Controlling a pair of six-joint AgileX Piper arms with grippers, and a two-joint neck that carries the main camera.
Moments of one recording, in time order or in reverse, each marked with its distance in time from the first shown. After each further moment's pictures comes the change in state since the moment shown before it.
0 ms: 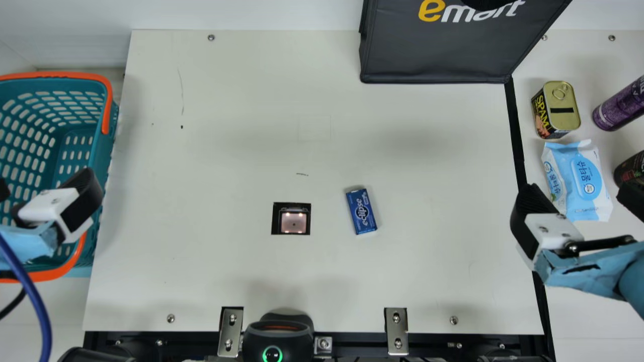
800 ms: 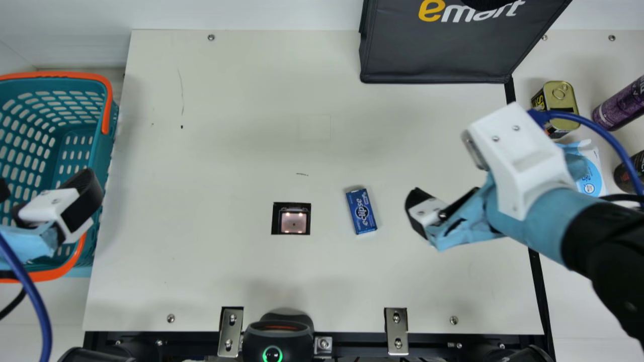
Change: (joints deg) left arm 0.0 0.0 0.0 0.0 0.0 0.0; right arm 21.3 18.6 1.3 0.6 -2.8 -5.9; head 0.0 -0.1
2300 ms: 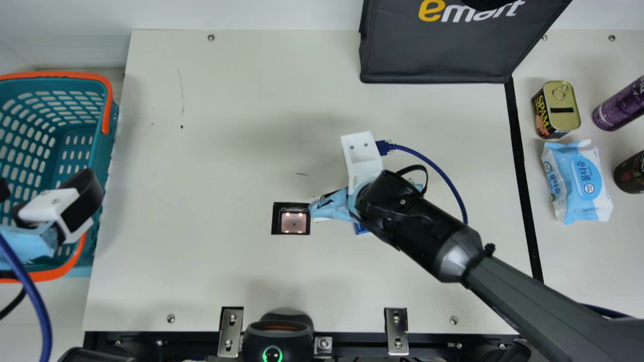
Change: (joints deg) left arm 0.0 0.0 0.0 0.0 0.0 0.0; right arm 20.1 31.1 9.1 -13.8 -22.2 47.0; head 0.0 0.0
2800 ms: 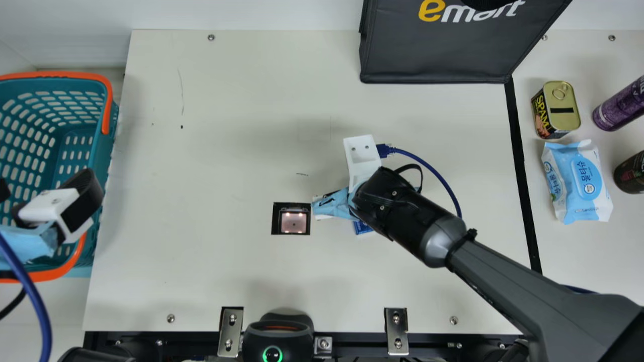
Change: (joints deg) left arm 0.0 0.0 0.0 0.0 0.0 0.0; right arm -1.4 3.9 0.9 0.6 -2.5 0.8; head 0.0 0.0
